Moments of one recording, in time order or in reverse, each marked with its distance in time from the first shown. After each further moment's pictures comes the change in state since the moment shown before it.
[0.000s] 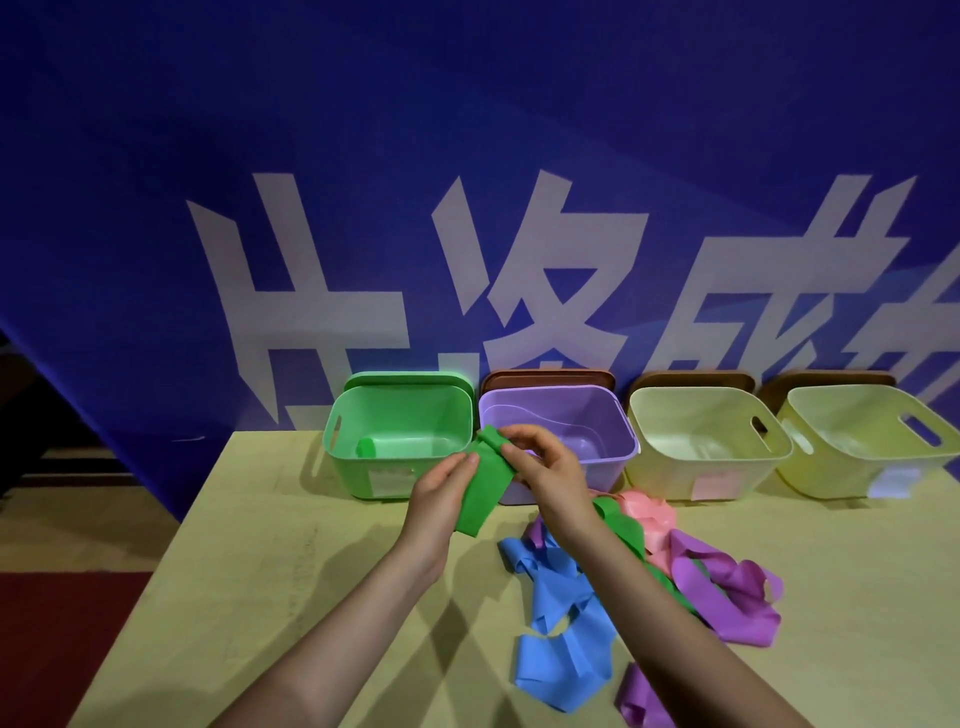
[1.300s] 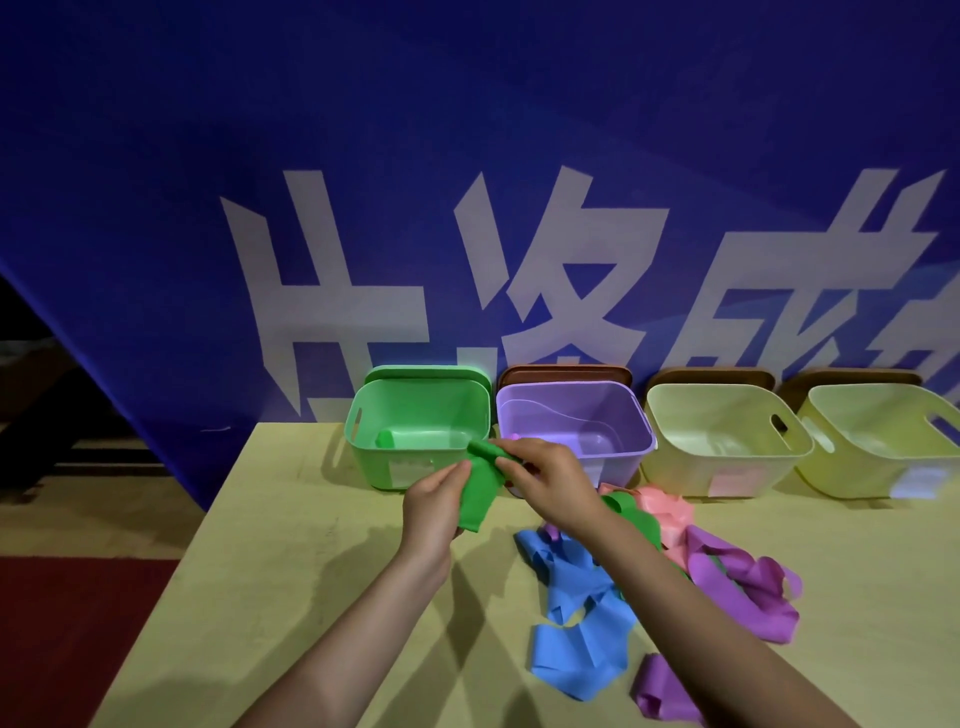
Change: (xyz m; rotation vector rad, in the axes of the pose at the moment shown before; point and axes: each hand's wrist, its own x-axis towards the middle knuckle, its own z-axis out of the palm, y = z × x) left_hand -0.021 0.004 -0.016 0.017 0.209 -0.076; right_hand 0.003 0.012 0.000 -0.723 -0.239 -0.367
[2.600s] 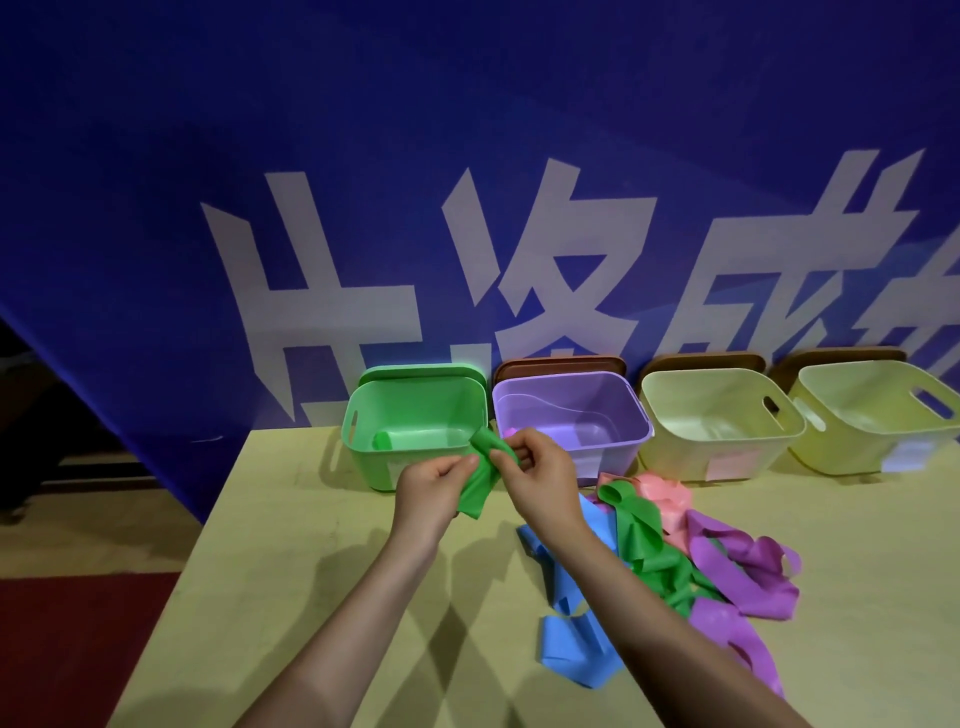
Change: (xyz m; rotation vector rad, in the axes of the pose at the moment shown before) left_hand 0.020 0.006 -0.011 0.267 -0.096 0.179; right_hand -0.004 -0.022 0.031 0.126 0.389 0.264
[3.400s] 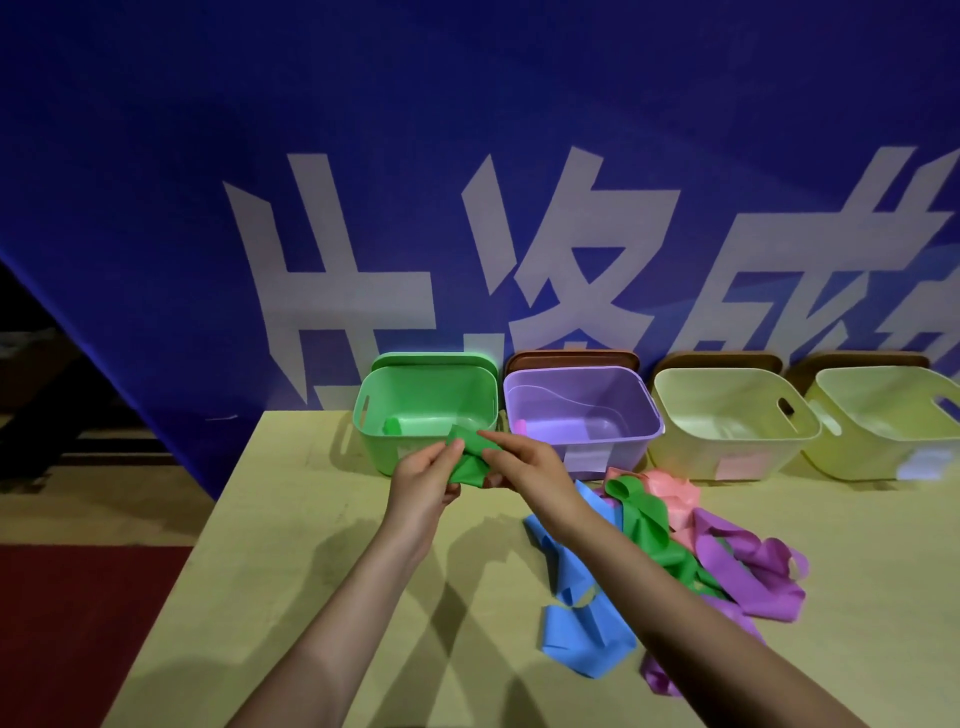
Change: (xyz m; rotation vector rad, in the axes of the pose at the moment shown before) left_hand -0.011 0.002 -0.017 -0.264 -0.033 -0.032; right_hand -0.006 -0.020 -0.003 0.376 -0.409 0.289
